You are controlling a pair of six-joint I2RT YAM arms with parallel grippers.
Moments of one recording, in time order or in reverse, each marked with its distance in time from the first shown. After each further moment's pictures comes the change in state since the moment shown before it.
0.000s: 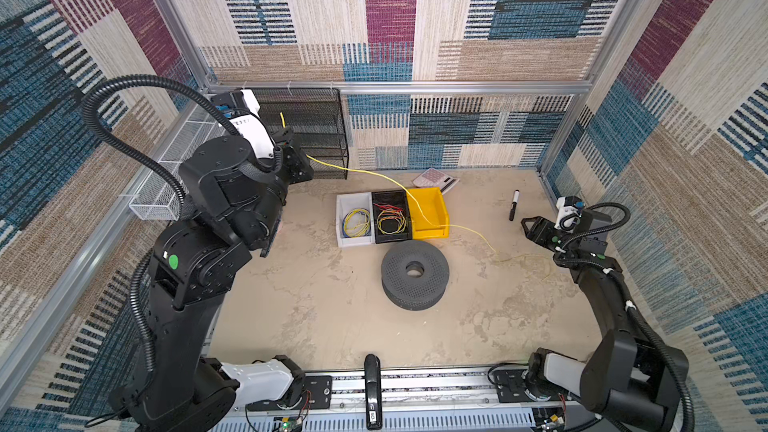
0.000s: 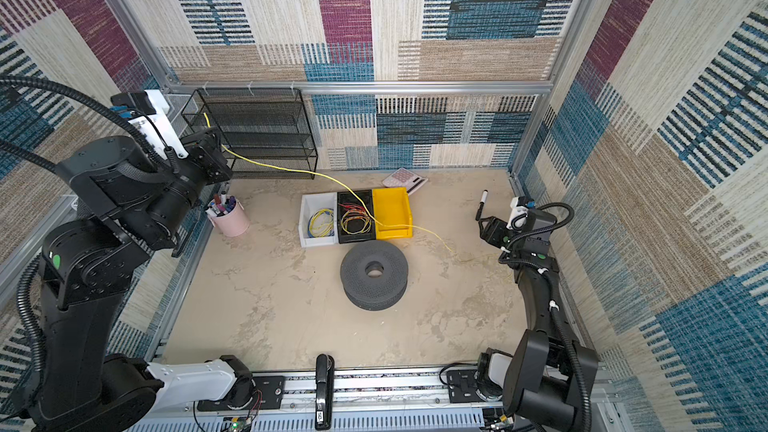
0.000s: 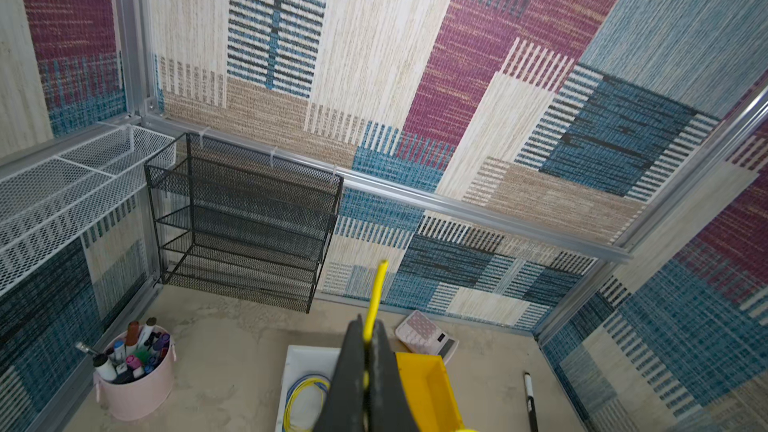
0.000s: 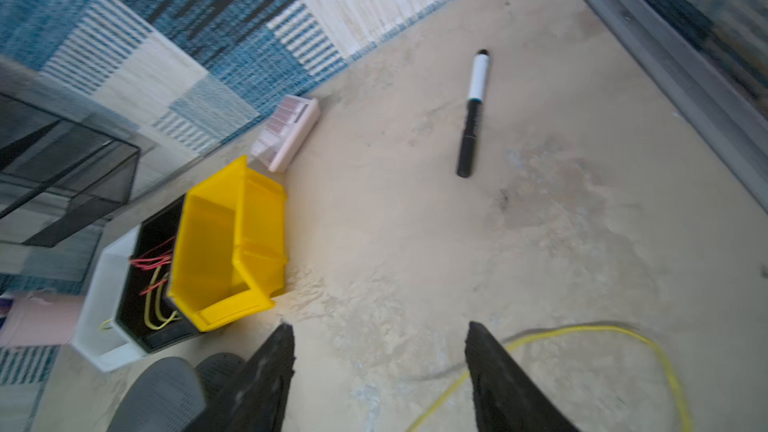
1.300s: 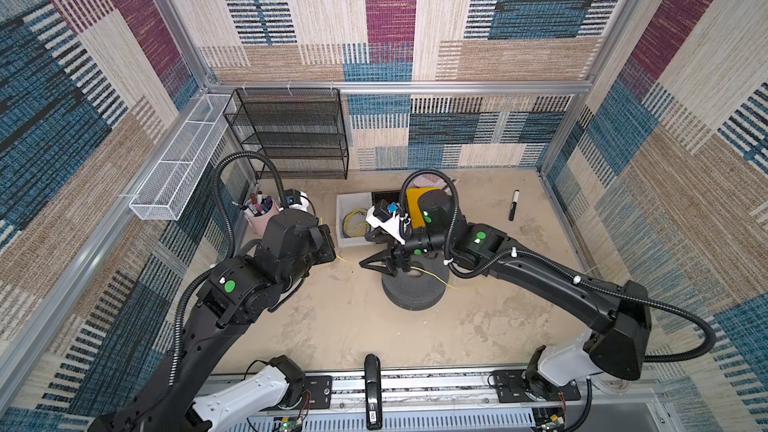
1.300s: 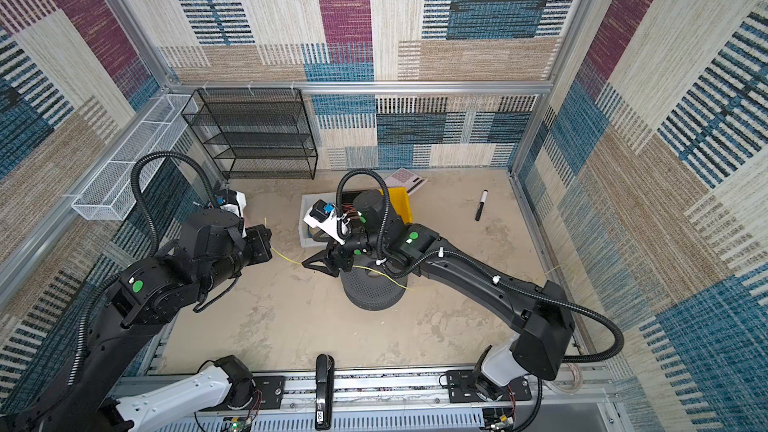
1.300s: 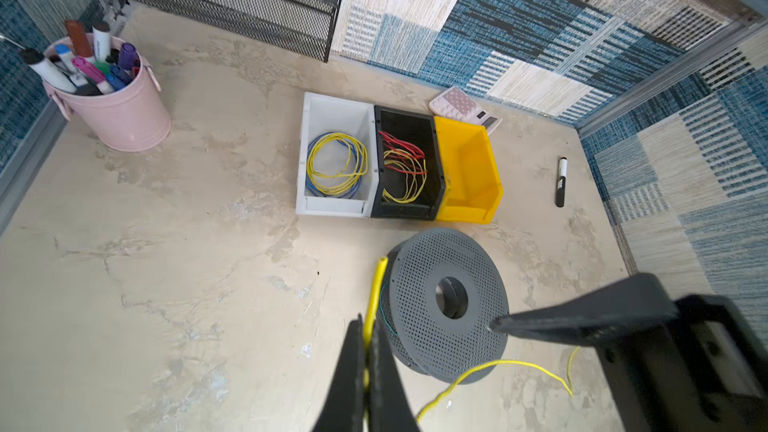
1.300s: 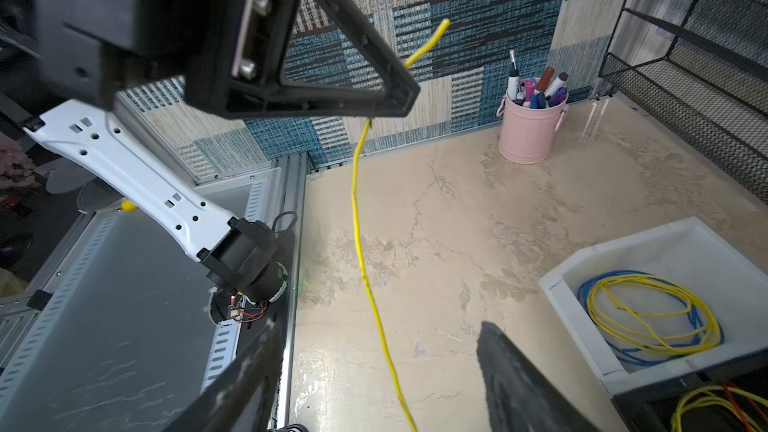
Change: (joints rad) left arm -0.005 -0.283 -0.692 -0.174 0.237 -0.312; right arm 1.195 0.363 0.542 -0.047 -0.058 -0.370
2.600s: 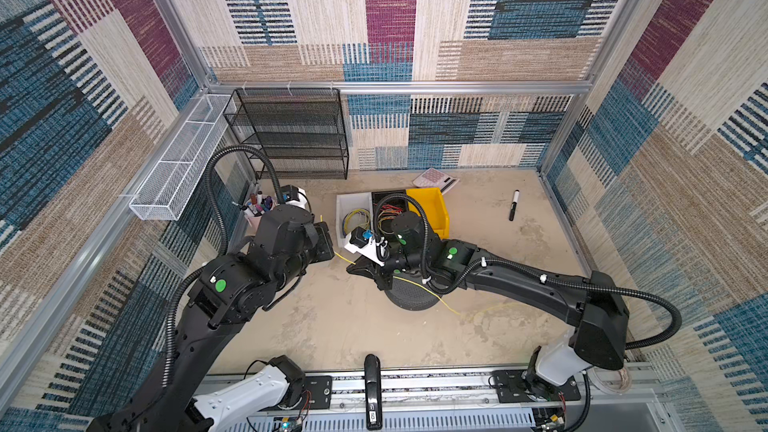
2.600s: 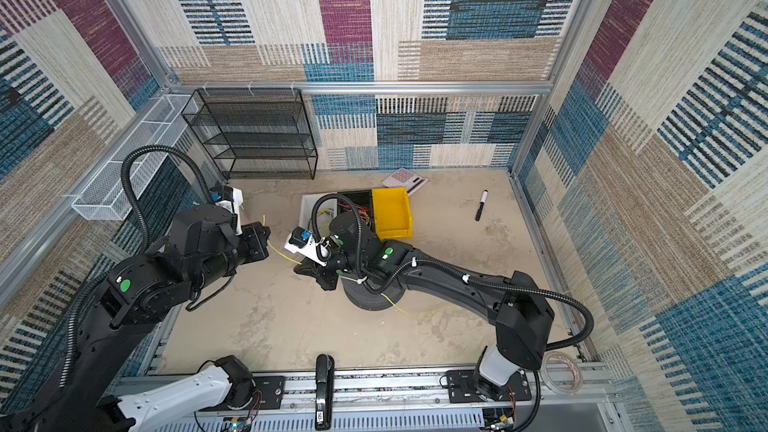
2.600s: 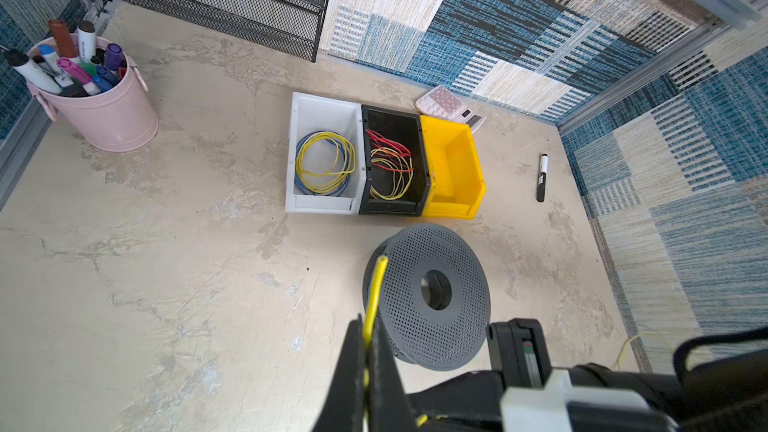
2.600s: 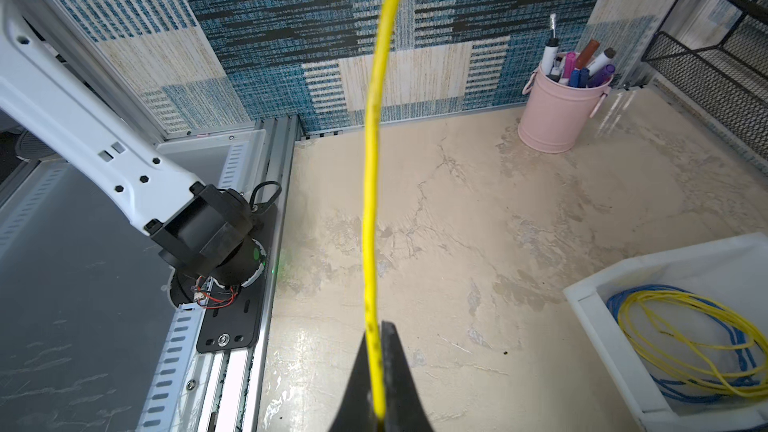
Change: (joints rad) left arm 0.000 0.026 0.088 -0.046 0.025 0.003; right arm 0.091 0.061 -0.052 0.069 0.105 -0.062
